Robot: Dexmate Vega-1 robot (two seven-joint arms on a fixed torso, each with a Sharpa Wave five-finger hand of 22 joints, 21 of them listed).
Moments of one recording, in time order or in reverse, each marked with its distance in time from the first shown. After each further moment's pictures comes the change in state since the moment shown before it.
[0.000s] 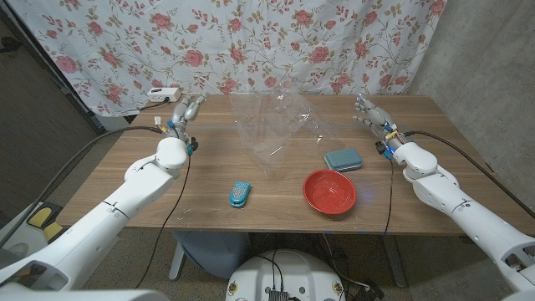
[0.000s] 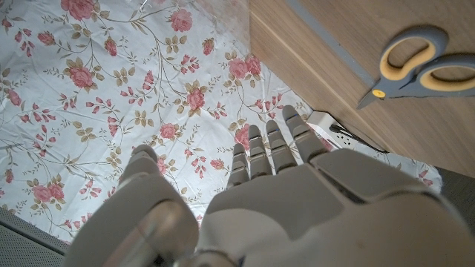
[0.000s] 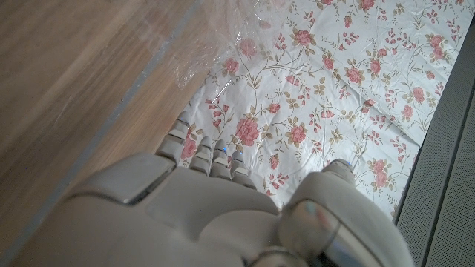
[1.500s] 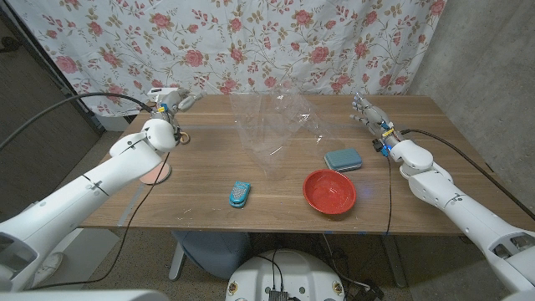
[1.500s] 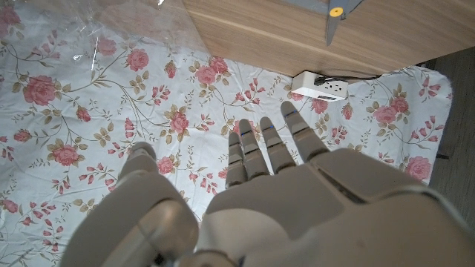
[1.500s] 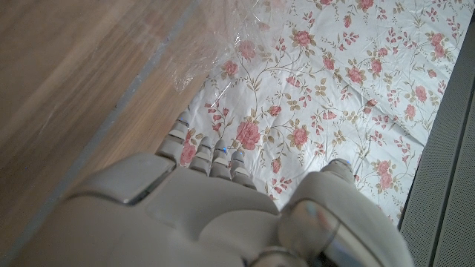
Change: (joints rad) left arm -0.137 0.195 0.112 -0.075 0.202 0.298 -0.156; left_hand 0.008 0.008 0.000 0.000 0.000 0.128 -0.067 0.021 0.014 0.098 -0.077 0.019 0.019 0.055 -0.055 -0.007 0.002 0.015 0.016 -0.023 0.005; right arm 0.058 0.034 -0.026 0.075 0.006 0.015 0.036; right_hand 0.004 0.004 0.003 -0.003 0.000 0.000 0.000 0.000 0.000 0.000 0.000 0.004 -0.010 0.000 0.000 0.000 -0.005 -0.007 -0.007 0.000 0.000
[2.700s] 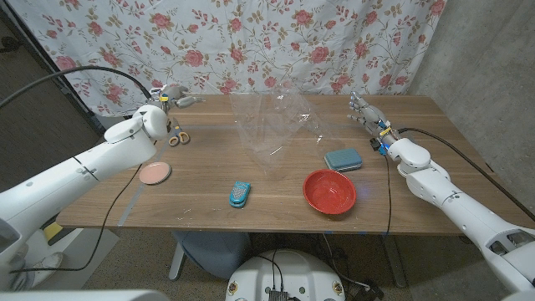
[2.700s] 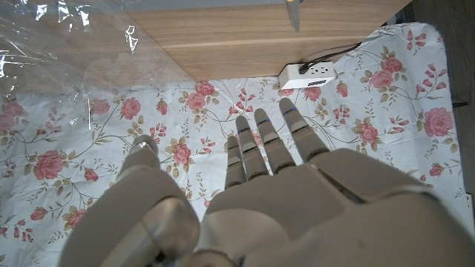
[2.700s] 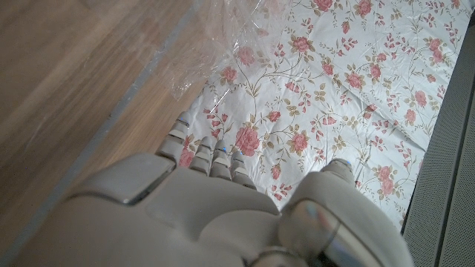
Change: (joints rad) left arm -0.131 0.093 0.123 -0.036 0.224 0.158 -0.253; left_hand 0.057 0.004 0.029 -0.010 0.004 -0.026 0.025 -0.007 0.005 0.053 0.005 0.008 0.019 0.141 -0.029 0.032 0.010 0.081 -0.013 0.034 0.009; right arm 0.021 0.010 -0.013 0.015 0.000 -0.012 0.017; right_hand 0.000 0.000 0.000 0.000 -0.004 0.000 0.000 0.000 0.000 0.000 0.000 0.000 -0.004 0.000 0.000 0.000 -0.004 0.000 0.000 0.004 0.000
